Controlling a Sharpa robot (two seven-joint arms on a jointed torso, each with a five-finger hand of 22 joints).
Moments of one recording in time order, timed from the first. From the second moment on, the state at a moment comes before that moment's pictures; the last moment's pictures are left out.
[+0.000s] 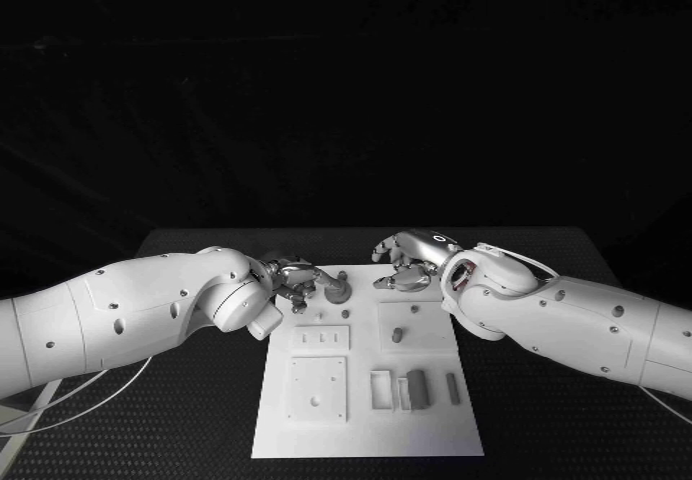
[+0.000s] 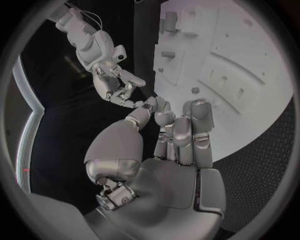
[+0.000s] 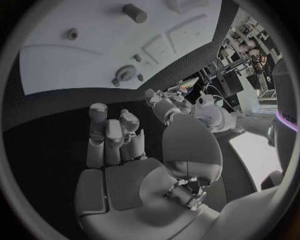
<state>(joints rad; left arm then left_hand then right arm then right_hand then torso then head) 1.35 -0.71 -0.20 1.42 -0.44 -0.22 -0.32 0.93 0.08 0.53 -0.27 0.05 1.00 0.03 0.37 0.57 1.25 -0.07 1.07 0.89 1.22 -0.17 1.42 0.96 0.02 1.30 -0.25 0.78 1.24 1.21 -0.66 -0.05 1.39 -1.49 -0.35 -0.13 1.01 -0.18 0.59 -0.22 0.05 0.80 0.17 0.18 0.54 1.12 0.06 1.19 1.07 1.13 -0.06 1.56 0.86 0.21 1.14 -0.03 0.92 1.31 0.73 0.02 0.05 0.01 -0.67</state>
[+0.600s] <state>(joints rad) 1.35 -0.69 -0.24 1.40 -0.65 -0.12 -0.49 0.89 0.08 0.53 -0.27 0.05 1.00 0.03 0.37 0.57 1.26 -0.08 1.05 0.89 1.22 -0.17 1.43 0.94 0.02 1.30 -0.25 0.77 1.24 1.24 -0.69 0.03 1.32 -1.30 -0.39 -0.09 1.01 -0.17 0.59 -0.21 0.05 0.80 0.17 0.18 0.54 1.12 0.06 1.20 1.07 1.13 -0.06 1.56 0.86 0.21 1.14 -0.03 0.92 1.31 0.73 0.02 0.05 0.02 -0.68</state>
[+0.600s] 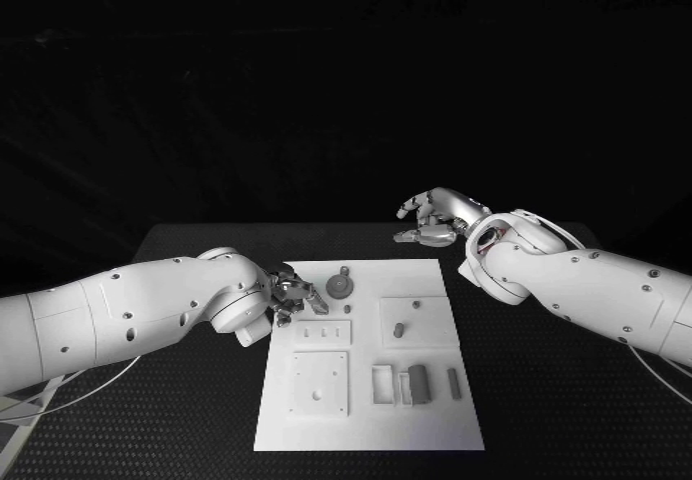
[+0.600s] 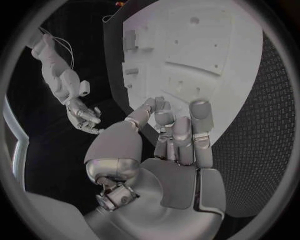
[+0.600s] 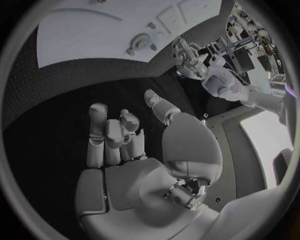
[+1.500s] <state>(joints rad) 1.34 -0.64 -0.24 1.36 -0.80 -0.03 -0.56 0.86 0.06 0.54 -0.25 0.04 1.02 0.01 0.37 0.57 1.28 -0.11 1.03 0.87 1.24 -0.19 1.45 0.90 0.02 1.32 -0.25 0.76 1.24 1.24 -0.68 0.04 1.30 -1.20 -0.39 -0.07 1.01 -0.17 0.59 -0.21 0.05 0.80 0.17 0.18 0.54 1.12 0.06 1.20 1.07 1.13 -0.05 1.56 0.86 0.21 1.14 -0.03 0.92 1.31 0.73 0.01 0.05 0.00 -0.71</state>
